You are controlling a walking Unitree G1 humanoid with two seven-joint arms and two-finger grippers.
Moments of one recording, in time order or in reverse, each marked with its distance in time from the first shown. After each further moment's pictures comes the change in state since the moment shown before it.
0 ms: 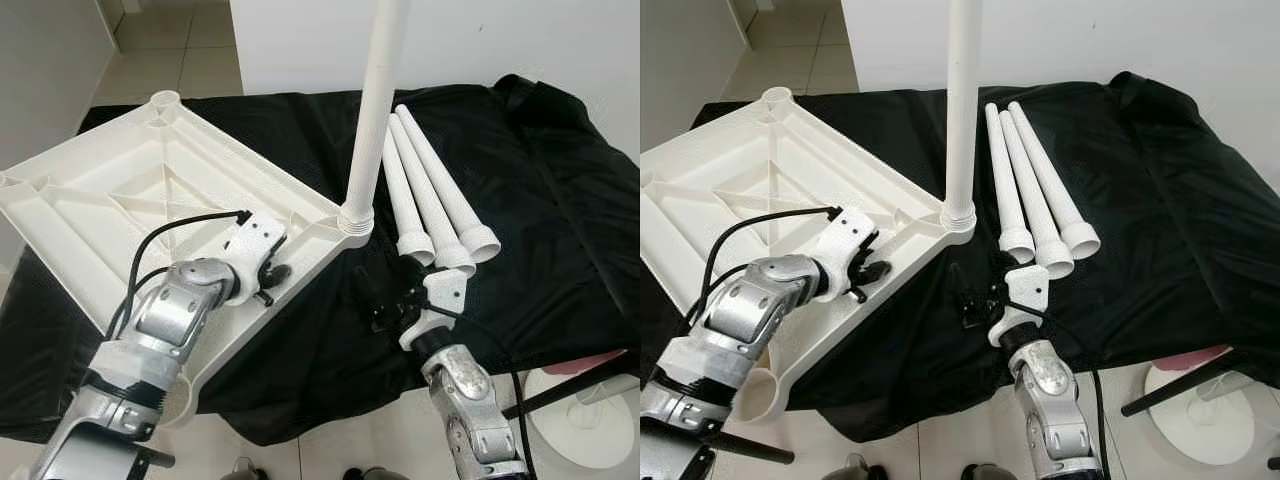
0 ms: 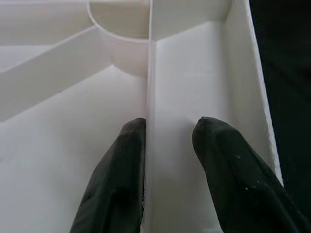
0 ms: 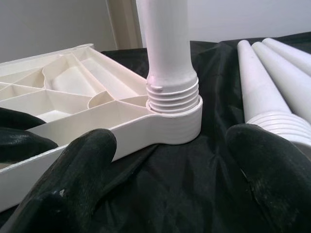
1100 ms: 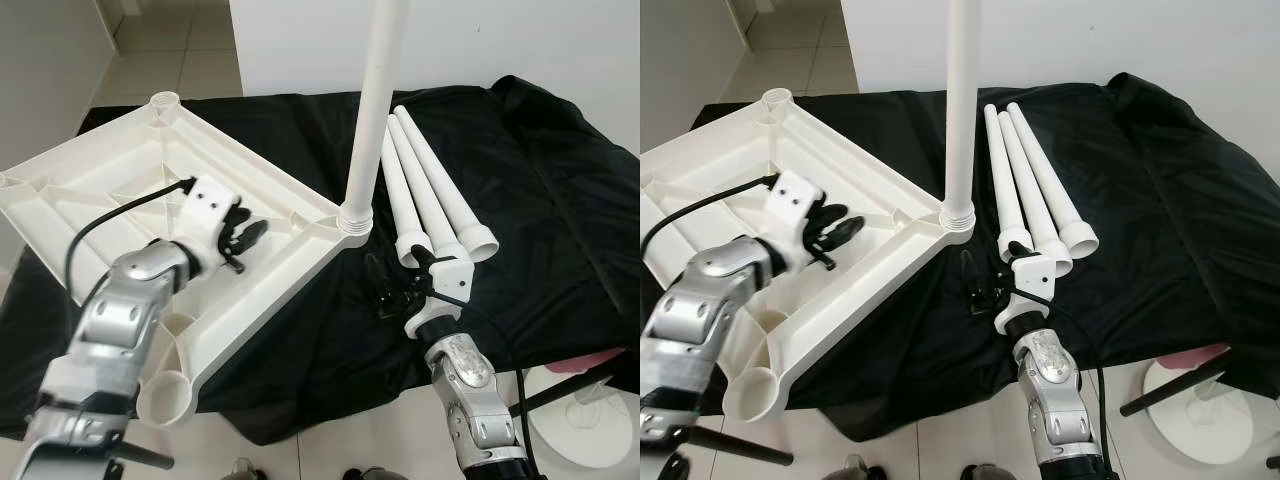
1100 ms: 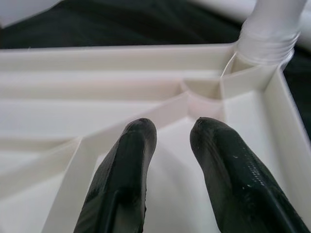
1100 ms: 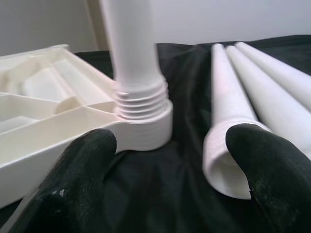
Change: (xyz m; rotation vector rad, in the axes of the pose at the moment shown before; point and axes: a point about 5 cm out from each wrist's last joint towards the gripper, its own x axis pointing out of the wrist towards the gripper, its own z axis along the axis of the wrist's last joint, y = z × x) left arm -0.054 0.044 -0.007 0.026 -0.255 0.183; right arm 0.010 -0.011 0.000 -0.026 0.000 -0.076
